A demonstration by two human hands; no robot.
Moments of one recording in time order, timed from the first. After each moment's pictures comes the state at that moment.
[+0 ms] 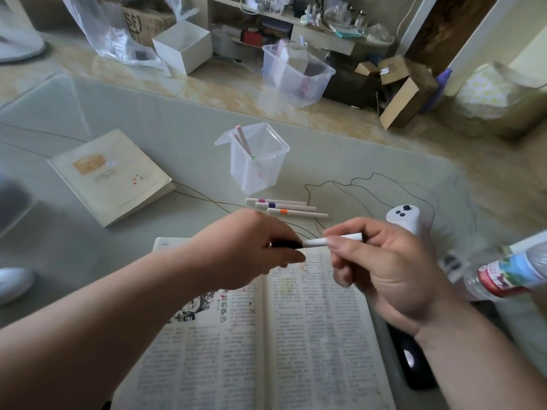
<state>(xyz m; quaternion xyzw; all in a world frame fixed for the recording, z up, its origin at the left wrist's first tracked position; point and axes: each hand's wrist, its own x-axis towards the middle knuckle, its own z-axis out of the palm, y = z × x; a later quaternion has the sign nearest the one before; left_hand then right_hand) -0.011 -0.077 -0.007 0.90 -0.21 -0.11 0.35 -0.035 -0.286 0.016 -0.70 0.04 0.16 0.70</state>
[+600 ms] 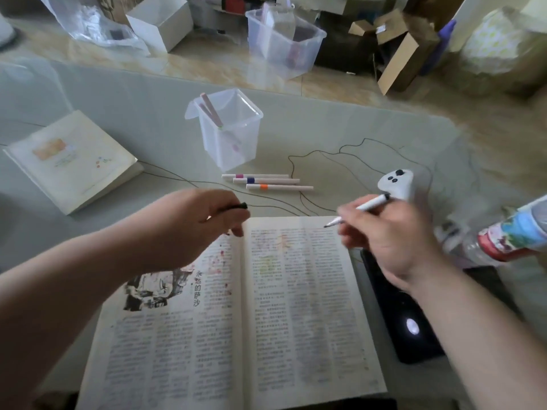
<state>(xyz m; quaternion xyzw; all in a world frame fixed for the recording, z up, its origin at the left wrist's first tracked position) -0.011 -0.071 -0.016 0.93 -0.10 -0.13 0.31 -0.008 -0.348 -0.038 -0.77 0.11 0.05 0.63</state>
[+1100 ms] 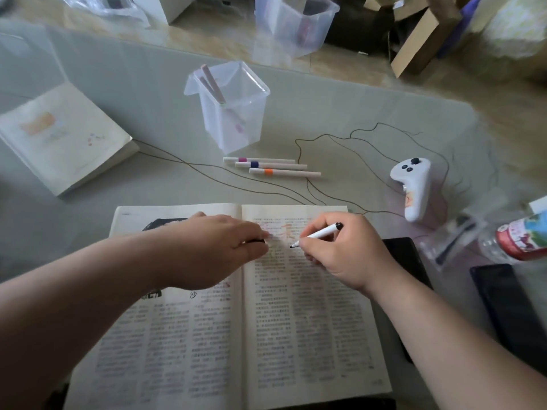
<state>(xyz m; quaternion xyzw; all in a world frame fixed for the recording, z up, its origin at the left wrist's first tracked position) -0.016 -0.098 -0.039 0.92 -0.15 -0.31 0.15 -0.009 -0.316 -0.083 -0.87 0.02 0.15 0.48</state>
